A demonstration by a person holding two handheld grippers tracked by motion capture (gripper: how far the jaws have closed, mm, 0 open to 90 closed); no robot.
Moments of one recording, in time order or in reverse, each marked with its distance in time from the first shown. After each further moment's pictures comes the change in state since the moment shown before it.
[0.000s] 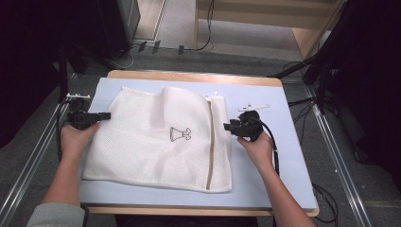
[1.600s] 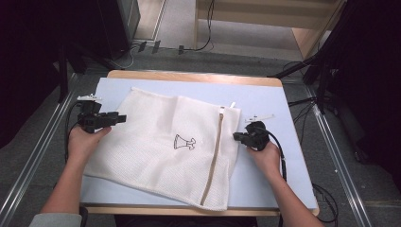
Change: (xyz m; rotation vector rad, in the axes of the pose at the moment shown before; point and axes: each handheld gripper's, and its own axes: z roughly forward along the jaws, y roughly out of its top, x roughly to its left) left arm -0.060 0.002 -0.006 -0.031 -0.082 0.147; right arm -0.020 -0.043 0.000 0.088 0.013 0.021
